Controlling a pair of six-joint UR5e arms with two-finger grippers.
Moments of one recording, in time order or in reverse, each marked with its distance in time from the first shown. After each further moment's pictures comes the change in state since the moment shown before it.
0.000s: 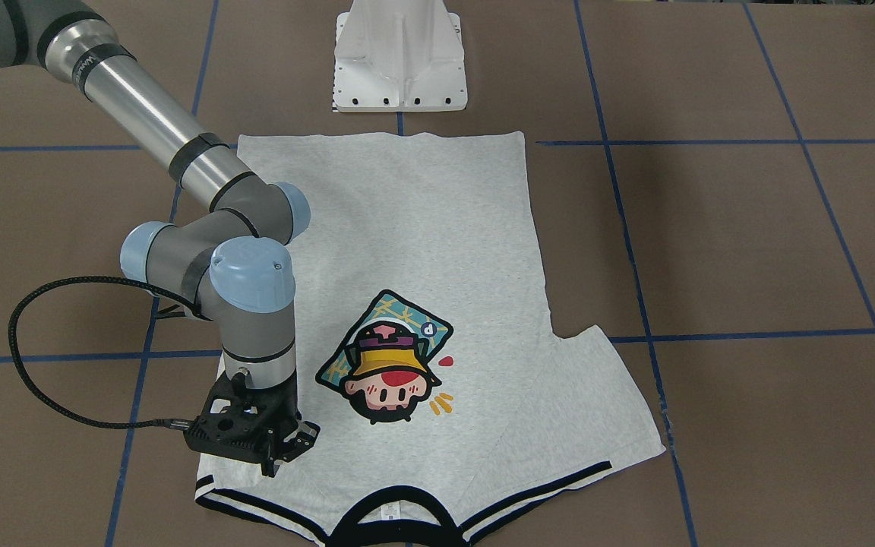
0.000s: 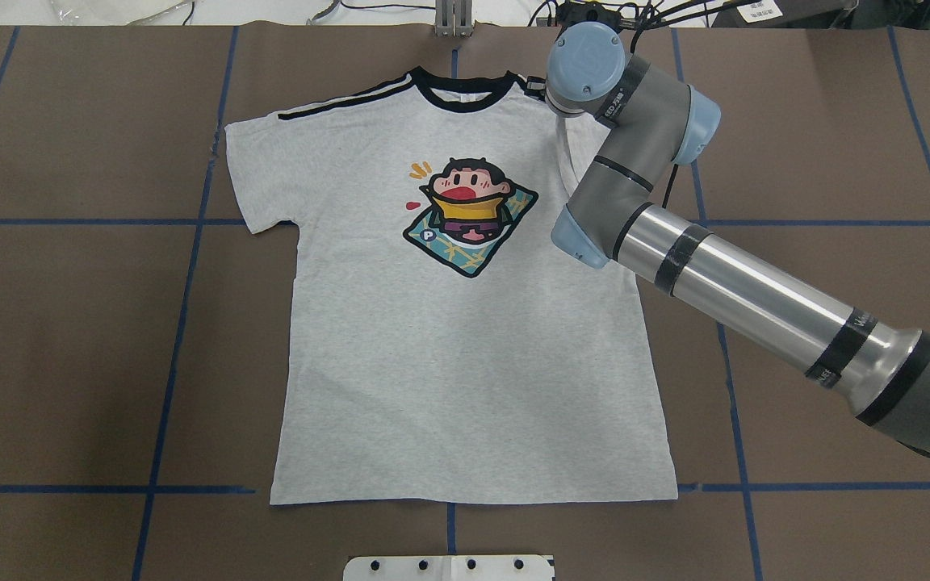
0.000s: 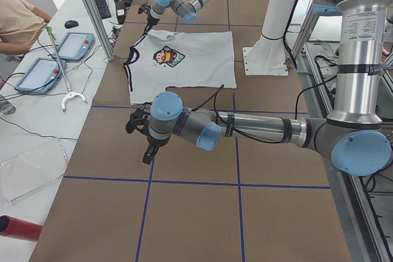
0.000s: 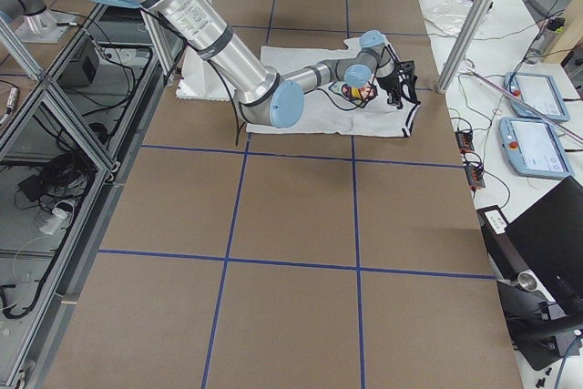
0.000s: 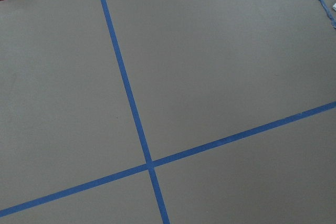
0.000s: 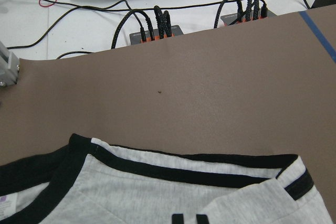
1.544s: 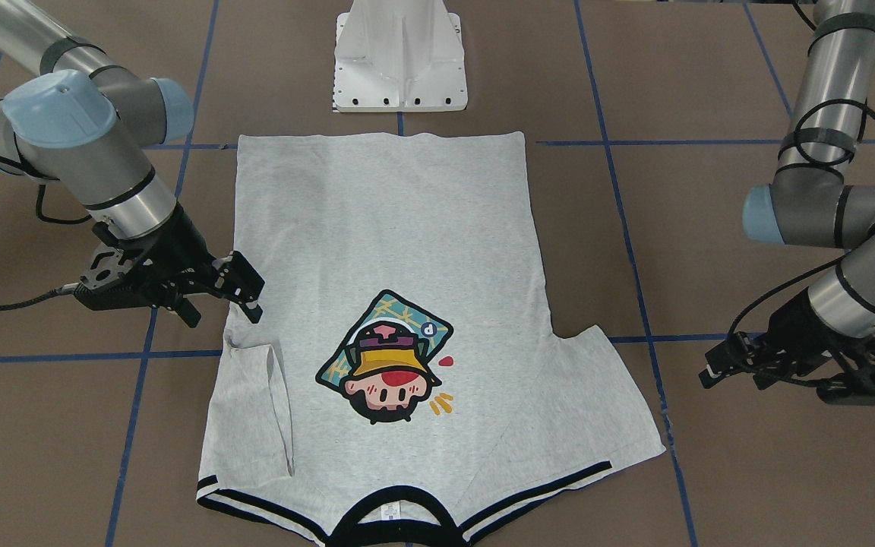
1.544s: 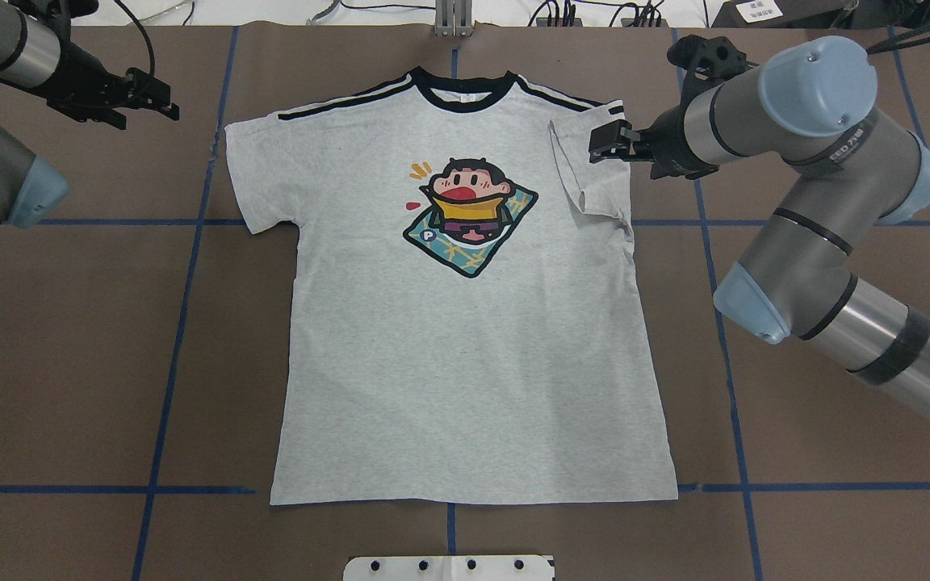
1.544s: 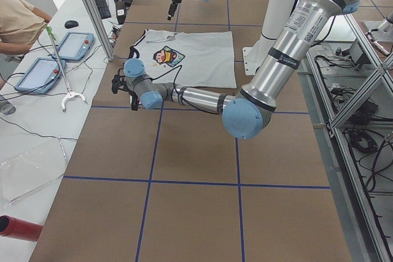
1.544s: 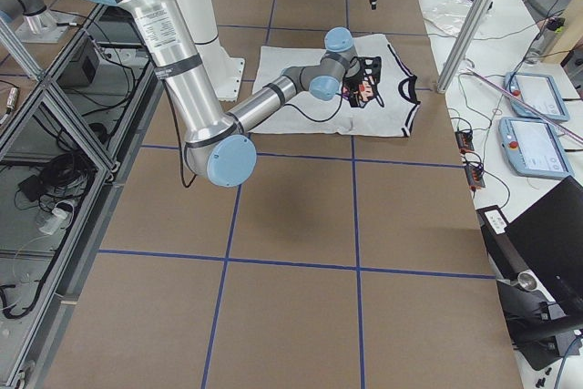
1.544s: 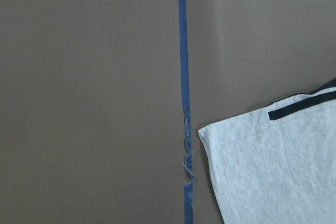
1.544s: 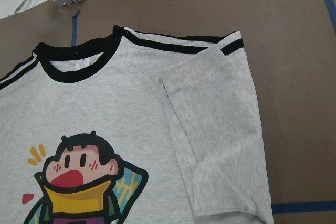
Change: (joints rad) left arm 0.454 -0.556 0.546 -0.443 0.133 -0.920; right arm 0.059 -0.490 0.724 0.003 0.392 -0.017
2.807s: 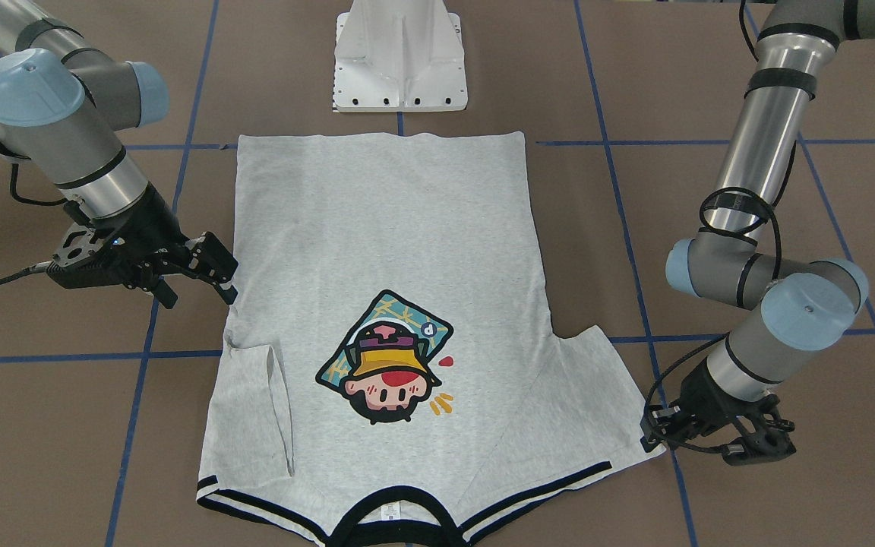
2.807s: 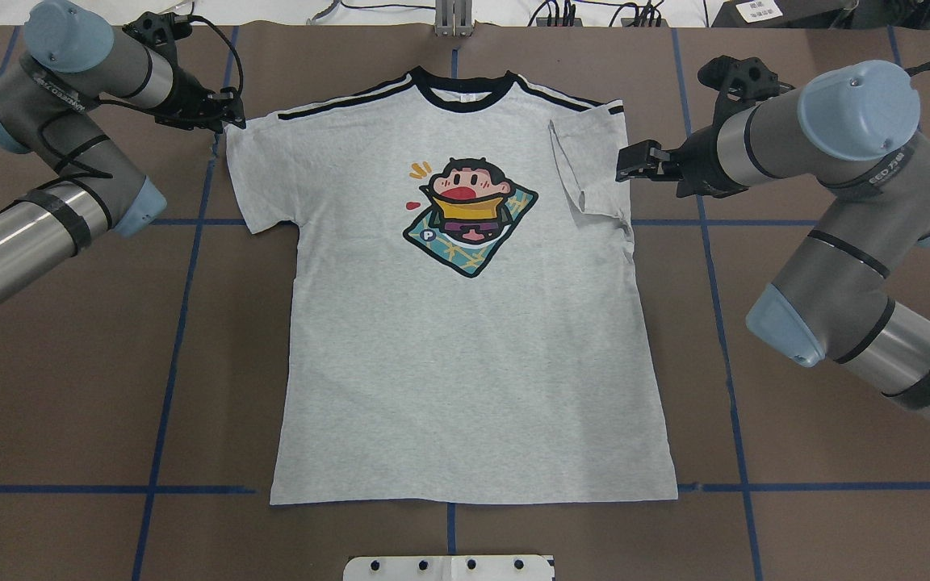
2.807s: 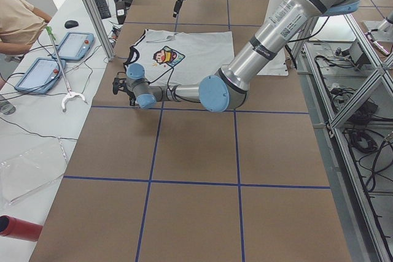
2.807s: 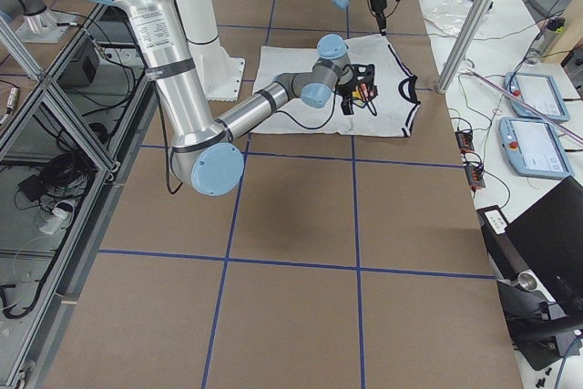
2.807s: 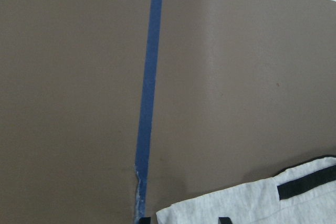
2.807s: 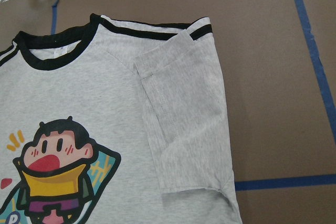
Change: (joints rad) left arm 0.107 -0.227 0.383 -0.209 0.164 -0.128; right arm -0.003 -0.067 0.040 0.001 -0.003 -0.003
